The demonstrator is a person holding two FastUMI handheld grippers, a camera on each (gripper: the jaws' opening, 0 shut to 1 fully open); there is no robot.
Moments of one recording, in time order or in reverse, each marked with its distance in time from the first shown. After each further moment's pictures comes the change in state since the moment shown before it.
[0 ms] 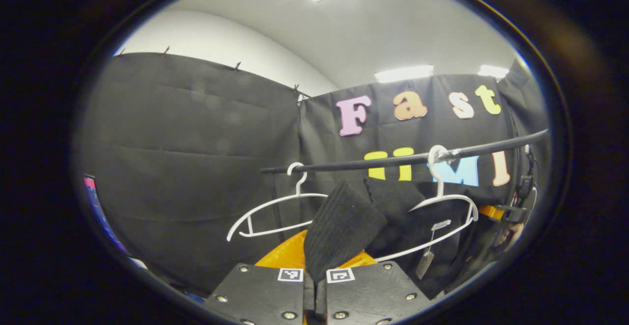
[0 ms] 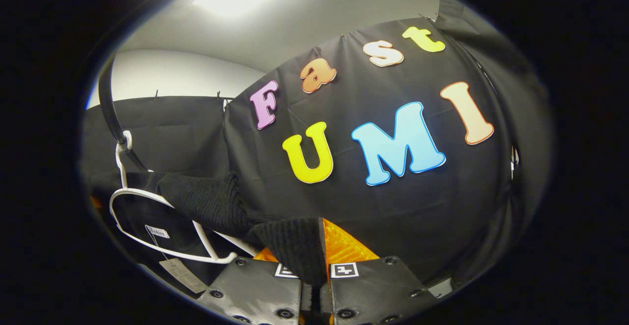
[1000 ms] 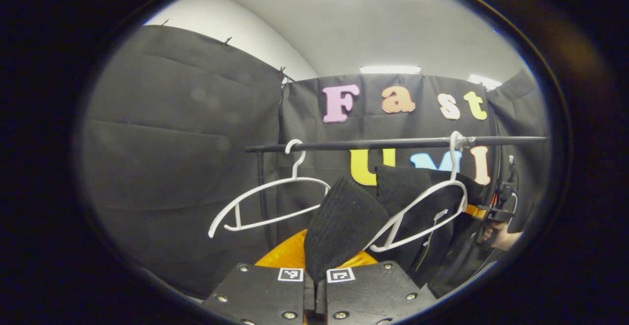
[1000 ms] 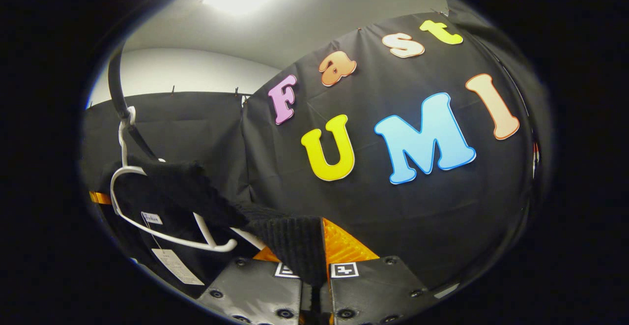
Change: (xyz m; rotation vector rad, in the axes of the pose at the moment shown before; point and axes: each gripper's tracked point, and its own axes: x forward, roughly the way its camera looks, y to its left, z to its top) left arm 0.050 0.037 -0.054 -0.117 0.085 -0.173; right arm 0.050 0.017 -0.037 -0.031 0.014 0.132
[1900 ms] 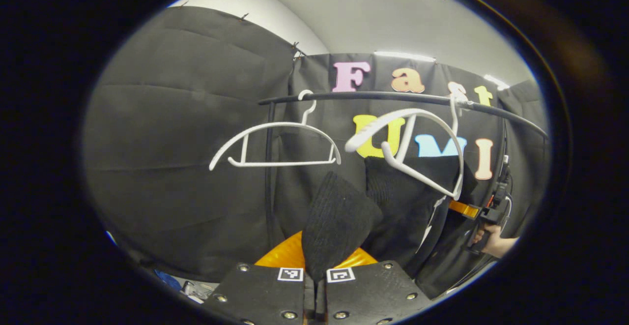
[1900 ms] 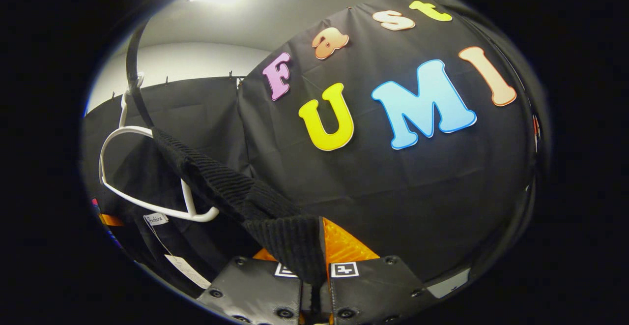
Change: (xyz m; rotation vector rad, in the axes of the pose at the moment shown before) left arm -0.041 -0.005 -0.093 -0.095 0.132 0.024; right arm -0.004 0.001 -0.064 0.085 0.122 -0.013
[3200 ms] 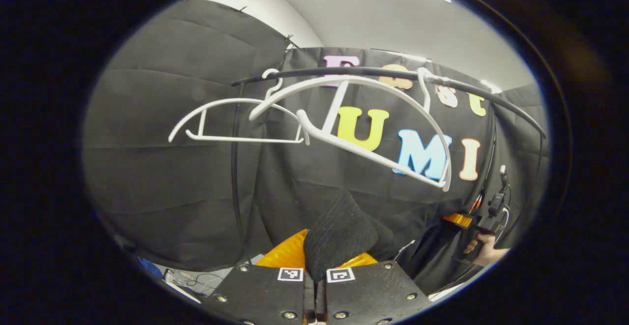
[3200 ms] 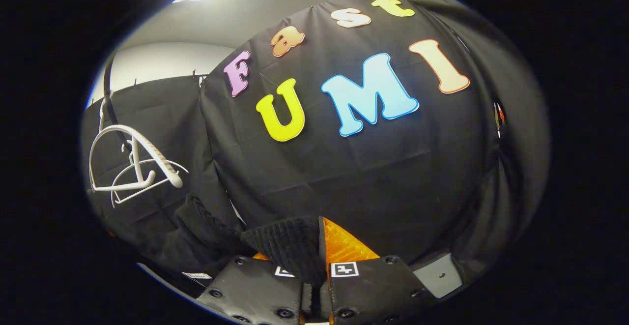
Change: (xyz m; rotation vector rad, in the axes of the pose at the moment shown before) left arm -0.002 -0.082 -0.040 -0.038 0.046 -0.056; right arm -0.080 -0.062 -0.029 0.060 0.050 -0.213
